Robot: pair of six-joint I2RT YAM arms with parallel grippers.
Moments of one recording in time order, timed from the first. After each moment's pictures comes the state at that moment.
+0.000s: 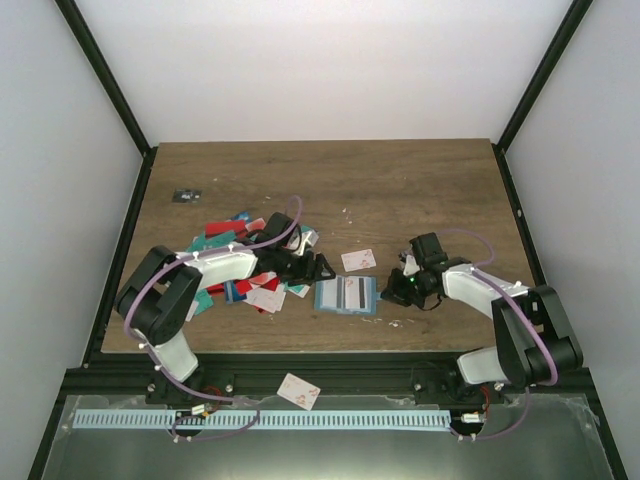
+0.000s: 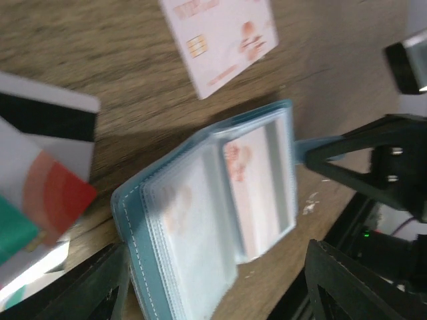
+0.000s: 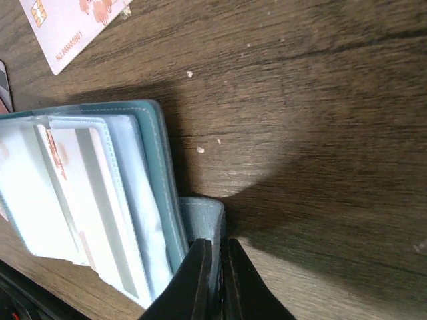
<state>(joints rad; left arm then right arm) -0.62 1.72 0.91 -0.18 0.62 -0.61 0.30 1.38 0.58 -0.41 -0.48 0.58</state>
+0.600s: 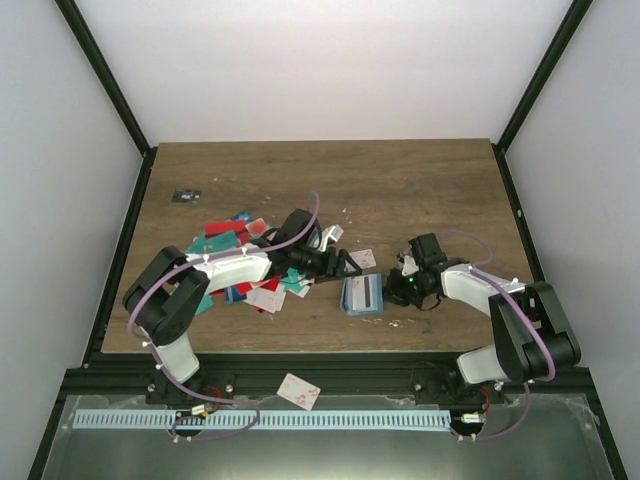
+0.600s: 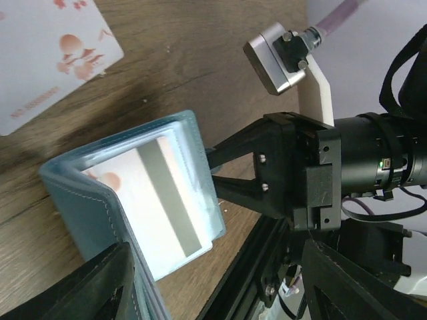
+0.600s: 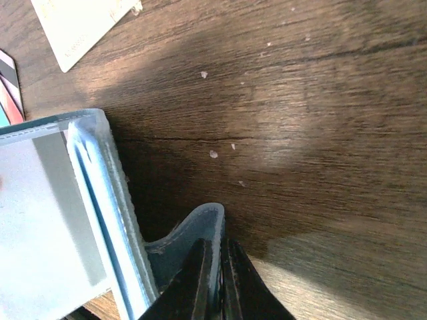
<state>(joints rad) -0.73 1.73 0.98 0.00 0.70 -0.77 0.30 1.40 0.57 -0.37 -0.51 0.58</state>
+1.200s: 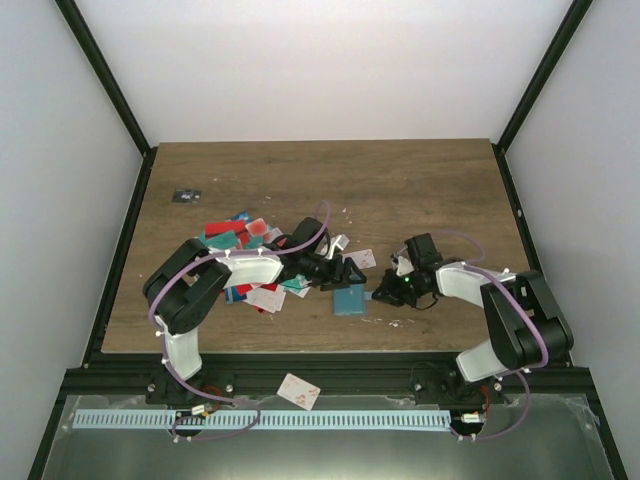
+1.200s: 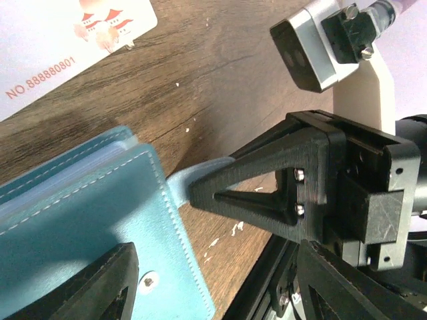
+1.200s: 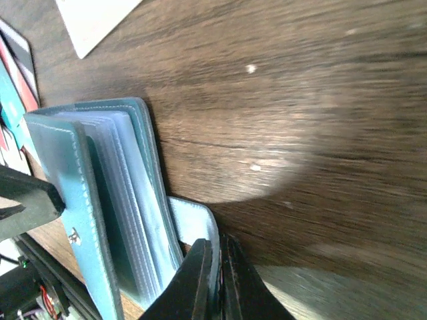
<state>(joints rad) -0.77 1.86 0.99 0.08 0.70 -0.83 0.31 1.46 0.57 -0.30 -0.58 0.58</state>
